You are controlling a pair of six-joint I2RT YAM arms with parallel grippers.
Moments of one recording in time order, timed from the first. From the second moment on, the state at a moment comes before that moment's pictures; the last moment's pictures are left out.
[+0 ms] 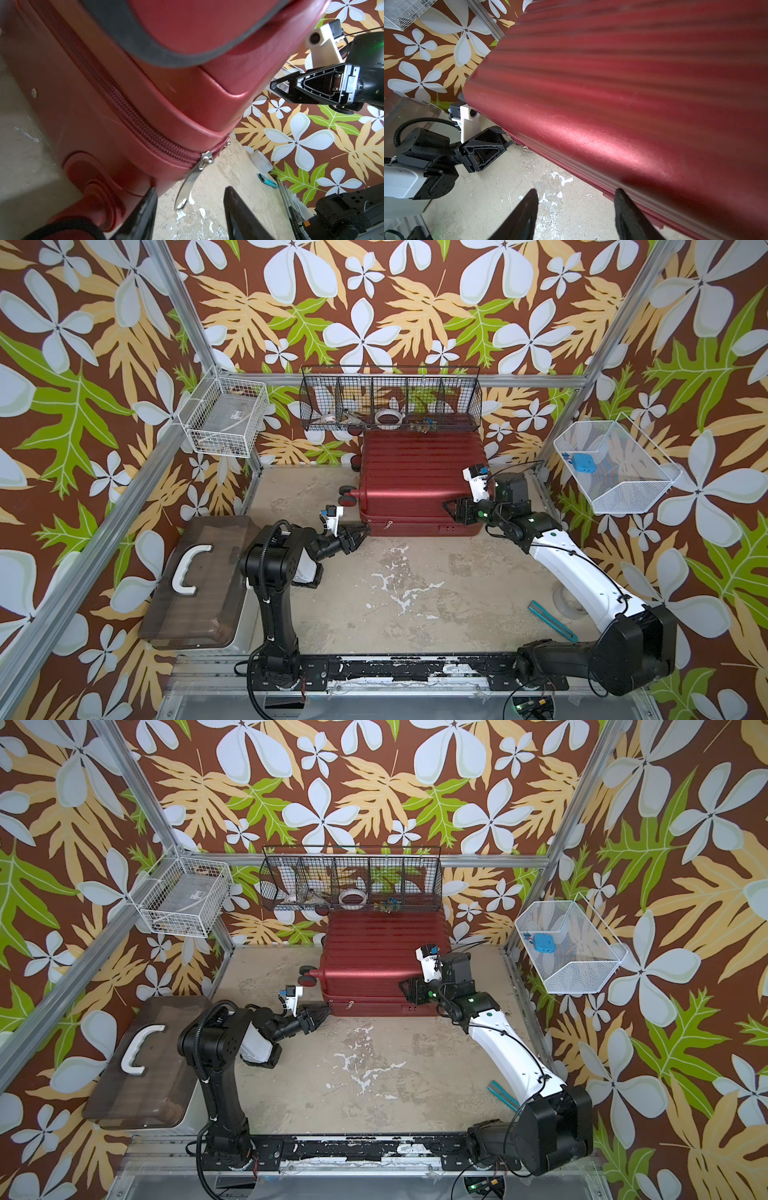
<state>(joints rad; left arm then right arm) -0.13 2.05 0.58 1.51 0.89 -0.67 0.28 1.35 1.13 -0.35 -0.36 0.18</state>
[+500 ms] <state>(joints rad) -0.18 2.04 0.57 1.51 0.87 -0.67 0.28 1.34 1.13 -0.35 -0.36 0.18</state>
